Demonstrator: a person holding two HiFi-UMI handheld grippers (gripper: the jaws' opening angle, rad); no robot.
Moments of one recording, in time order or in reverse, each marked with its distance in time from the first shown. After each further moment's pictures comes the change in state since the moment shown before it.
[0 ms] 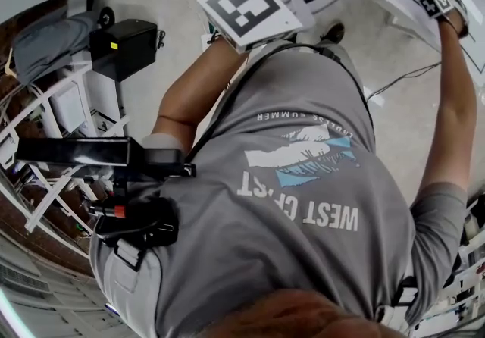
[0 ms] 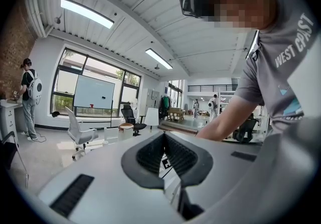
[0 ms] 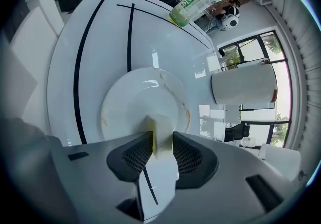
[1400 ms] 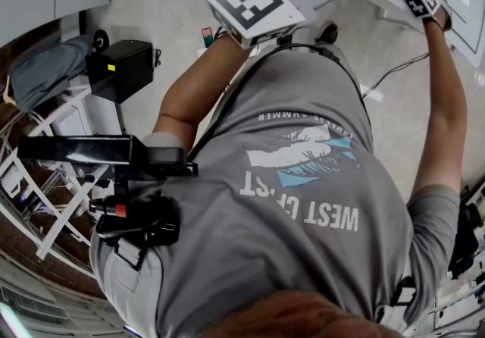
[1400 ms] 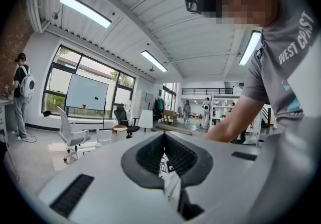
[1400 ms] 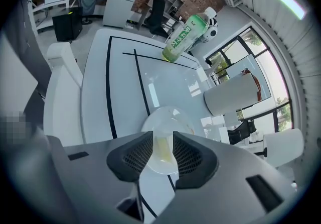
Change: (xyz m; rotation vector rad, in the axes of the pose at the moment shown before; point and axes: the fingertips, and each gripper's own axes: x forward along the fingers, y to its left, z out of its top) left arm 0.006 -0.013 -0.004 -0.009 -0.020 -0.075; right arm -0.063 0.029 0.034 0.151 -0.283 -0.029
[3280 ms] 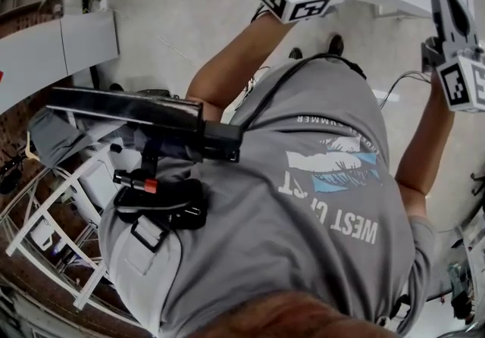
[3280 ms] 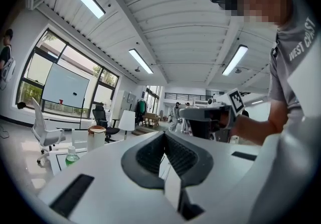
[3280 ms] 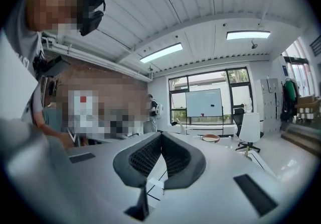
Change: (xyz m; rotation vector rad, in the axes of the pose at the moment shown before) left arm 0.031 -0.021 0.006 -0.026 -0.056 -0.256; right arm -0.456 -0.036 0.147 0.871 -0.975 -0.165
